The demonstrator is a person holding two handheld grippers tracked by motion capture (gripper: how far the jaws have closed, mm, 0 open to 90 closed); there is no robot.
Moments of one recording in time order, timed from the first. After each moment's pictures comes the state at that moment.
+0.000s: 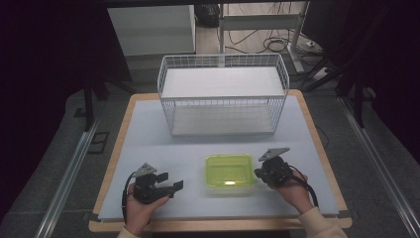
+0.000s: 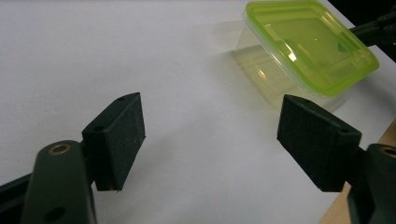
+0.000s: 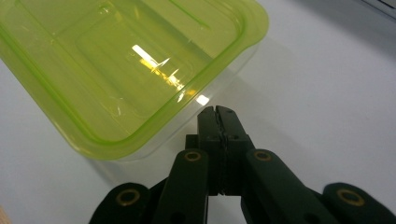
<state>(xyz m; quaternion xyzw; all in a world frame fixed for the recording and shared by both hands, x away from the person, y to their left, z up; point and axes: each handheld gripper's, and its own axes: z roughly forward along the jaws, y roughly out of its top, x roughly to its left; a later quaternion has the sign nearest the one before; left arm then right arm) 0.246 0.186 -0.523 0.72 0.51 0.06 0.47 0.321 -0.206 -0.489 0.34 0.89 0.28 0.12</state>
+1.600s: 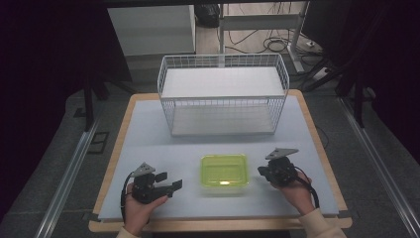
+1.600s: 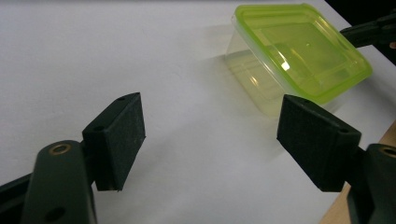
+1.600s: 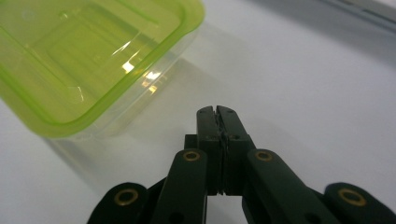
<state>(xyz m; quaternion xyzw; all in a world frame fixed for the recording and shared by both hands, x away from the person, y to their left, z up) 0.245 0.189 -0.521 0.72 0.51 0.06 0.47 0.320 -0.221 -0.492 0.38 0.86 0.32 0.13</state>
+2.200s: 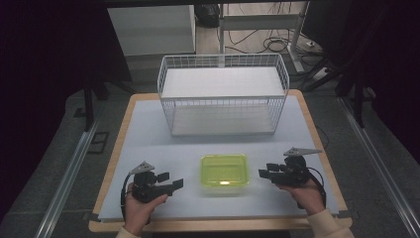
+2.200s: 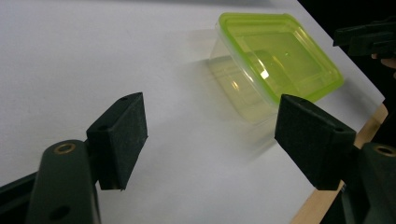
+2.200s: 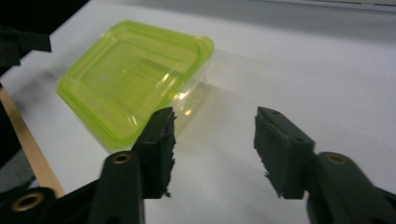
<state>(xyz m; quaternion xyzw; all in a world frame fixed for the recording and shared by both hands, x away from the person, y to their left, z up) 0.246 0.188 -0.513 0.71 0.52 0.03 0.48 0.317 -0.256 -0.485 0.42 0.80 0.43 0.03</state>
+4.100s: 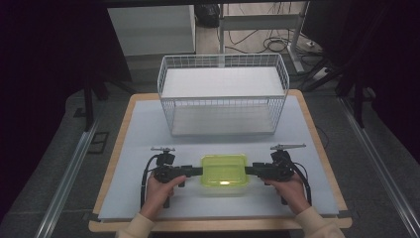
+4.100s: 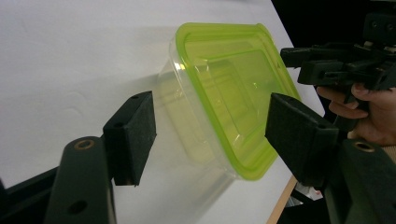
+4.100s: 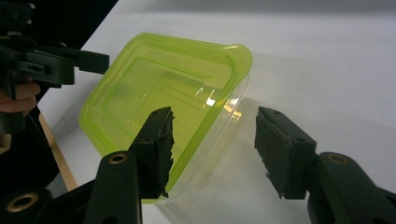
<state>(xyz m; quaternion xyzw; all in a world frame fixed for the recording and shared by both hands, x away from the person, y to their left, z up) 0.309 0.145 -0.515 0.69 0.53 -0.12 0.48 0.337 -0.222 -0.498 0.46 0.77 0.44 -0.05</state>
